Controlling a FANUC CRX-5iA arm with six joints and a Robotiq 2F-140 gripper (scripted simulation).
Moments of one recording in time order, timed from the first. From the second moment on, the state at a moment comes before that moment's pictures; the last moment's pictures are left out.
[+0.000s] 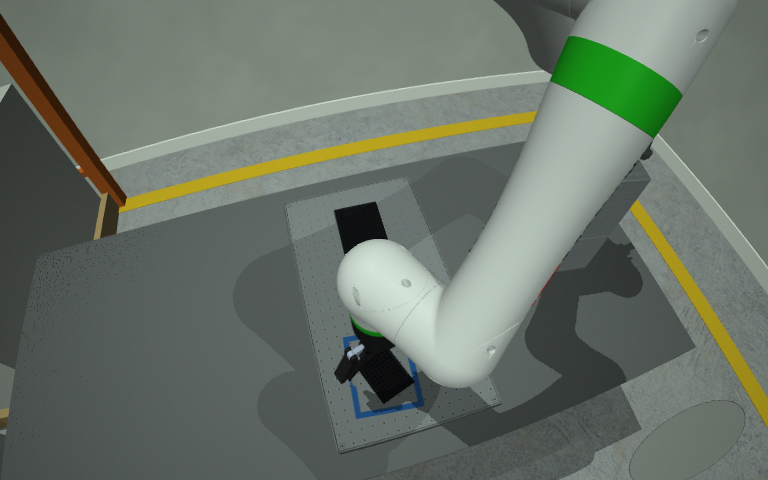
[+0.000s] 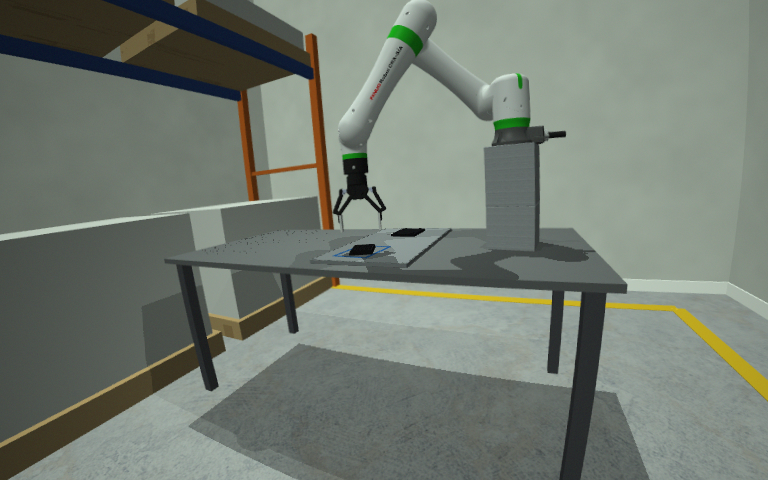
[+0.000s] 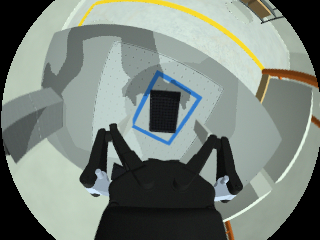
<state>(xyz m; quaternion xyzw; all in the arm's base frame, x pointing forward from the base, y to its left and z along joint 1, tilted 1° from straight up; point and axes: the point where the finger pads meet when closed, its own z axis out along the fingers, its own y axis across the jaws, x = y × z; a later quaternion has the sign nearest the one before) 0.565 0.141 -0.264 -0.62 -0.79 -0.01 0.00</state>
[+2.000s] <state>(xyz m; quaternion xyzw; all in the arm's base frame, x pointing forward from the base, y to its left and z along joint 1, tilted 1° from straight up) 0.566 0.142 -0.327 -0.62 -0.79 -0.01 0.00</state>
